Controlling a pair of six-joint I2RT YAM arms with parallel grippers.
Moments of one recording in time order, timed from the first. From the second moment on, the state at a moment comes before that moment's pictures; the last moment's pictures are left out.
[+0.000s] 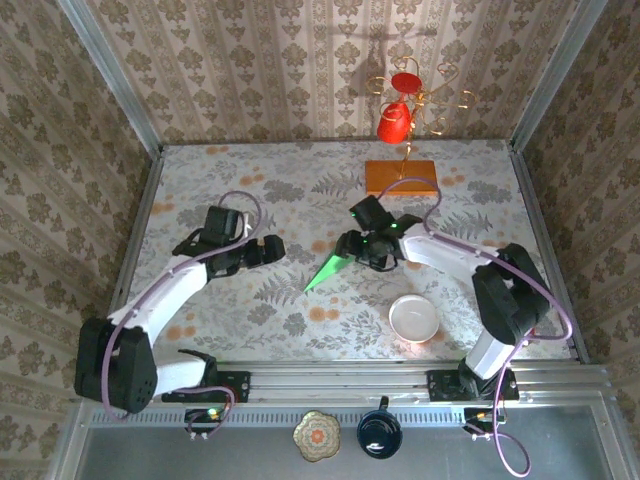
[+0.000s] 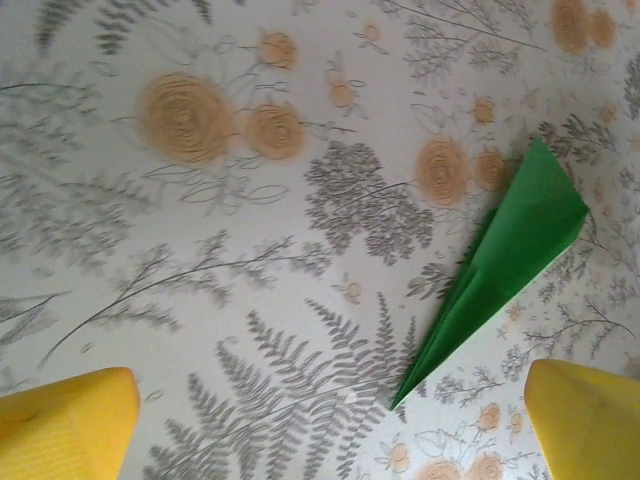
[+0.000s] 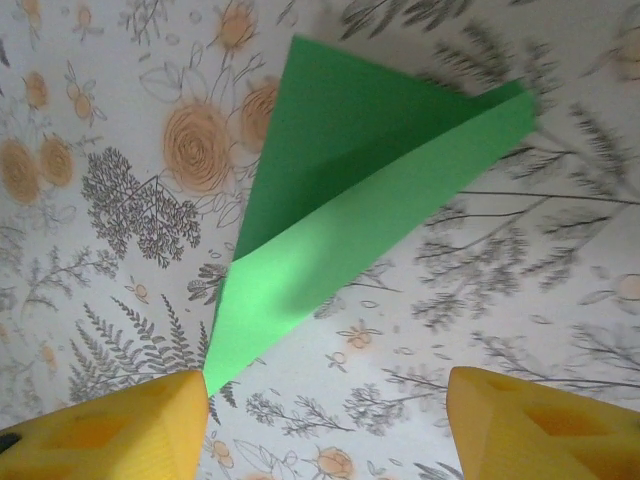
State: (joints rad) left arm -0.34 1.22 0.78 -0.51 0.27 -0.48; right arm 0.62 1.70 1.15 -0.54 -0.09 0.92
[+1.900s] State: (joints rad) left arm -0.29 1.17 0.72 -0.52 0.31 -0.45; right arm 0.74 1.86 1.26 -0.65 0.15 1.24
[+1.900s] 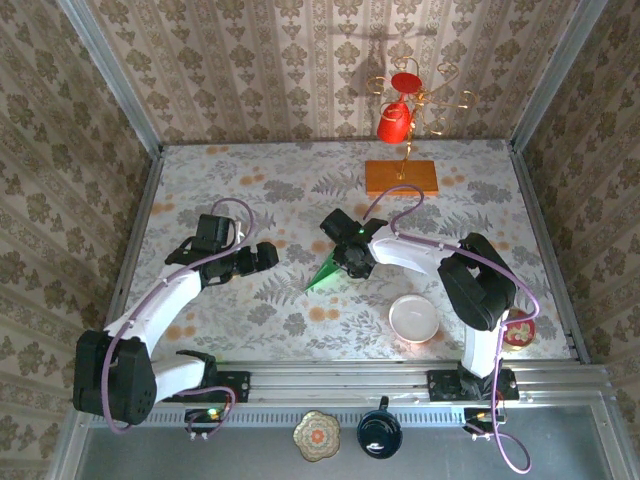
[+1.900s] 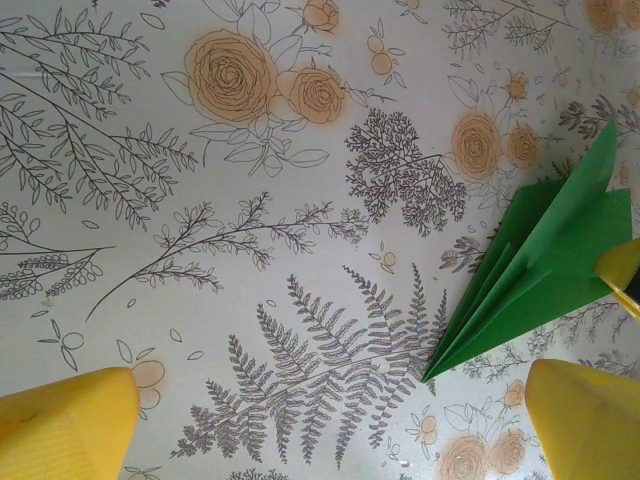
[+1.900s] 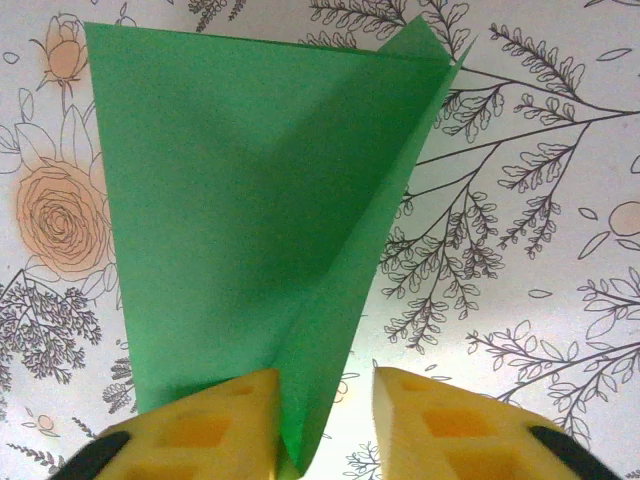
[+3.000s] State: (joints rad) left arm -0.22 1.14 0.65 -0.39 0.36 -0.57; right arm 0.67 1.77 1.09 -0.02 -0.30 0.81
